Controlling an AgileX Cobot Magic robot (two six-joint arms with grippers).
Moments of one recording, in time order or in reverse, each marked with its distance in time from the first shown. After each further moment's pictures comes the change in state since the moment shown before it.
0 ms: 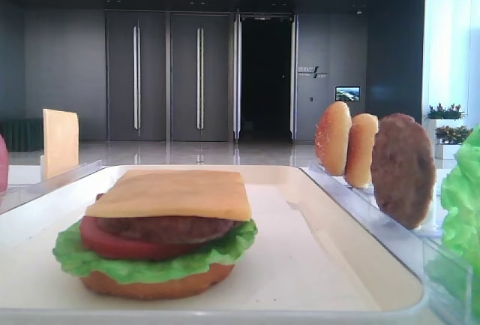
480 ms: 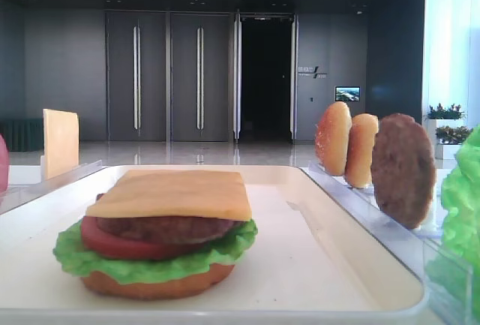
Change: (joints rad) left arm 0.000 0.000 0.000 0.000 0.000 0.000; right arm 0.216 0.000 0.000 -0.003 -0.029 0.116
